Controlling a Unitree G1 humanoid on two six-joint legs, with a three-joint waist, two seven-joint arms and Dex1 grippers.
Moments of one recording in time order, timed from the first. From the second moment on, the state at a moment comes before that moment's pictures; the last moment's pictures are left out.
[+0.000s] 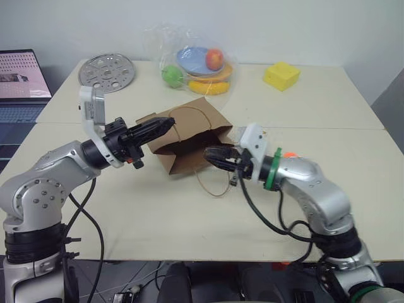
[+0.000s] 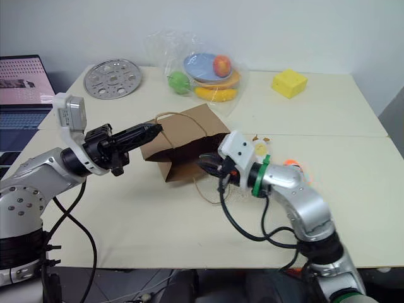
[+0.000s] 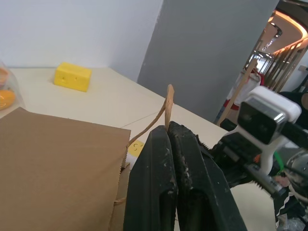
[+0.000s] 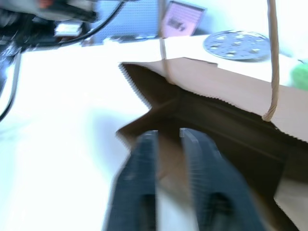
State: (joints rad) left arm -0.44 0.72 0.32 -0.28 -1.10 0.84 -0.73; right arm -0.52 -0.48 0.20 -0.49 0.30 0.71 0.77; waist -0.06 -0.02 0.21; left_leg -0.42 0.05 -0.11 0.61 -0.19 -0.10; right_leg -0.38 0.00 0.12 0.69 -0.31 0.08
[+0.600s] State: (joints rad) left arm -0.44 0.71 0.32 -0.29 -1.10 0.85 -0.71; right arm -0.58 -0.61 0.41 0.09 -0.31 0.14 0.61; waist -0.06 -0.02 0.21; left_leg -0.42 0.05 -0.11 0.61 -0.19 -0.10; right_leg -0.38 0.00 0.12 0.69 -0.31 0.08
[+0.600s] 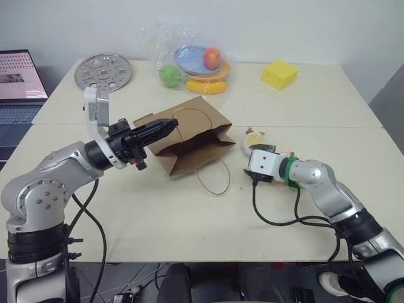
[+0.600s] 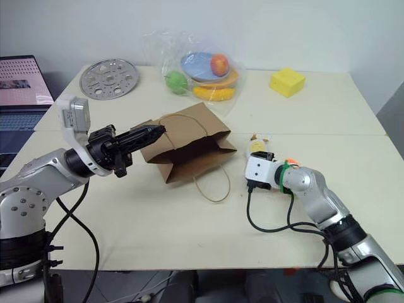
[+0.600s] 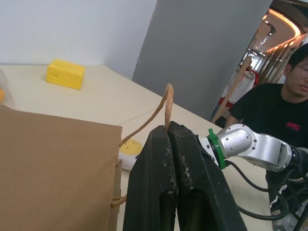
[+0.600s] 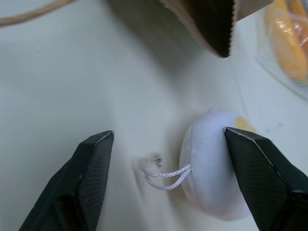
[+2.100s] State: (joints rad) left arm -0.50 0.72 0.32 -0.27 -1.18 0.89 -0.74; right arm -0.84 -0.21 0.47 0.08 -0.06 0.34 0.68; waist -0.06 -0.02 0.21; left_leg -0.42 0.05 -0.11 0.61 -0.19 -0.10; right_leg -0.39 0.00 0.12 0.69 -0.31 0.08
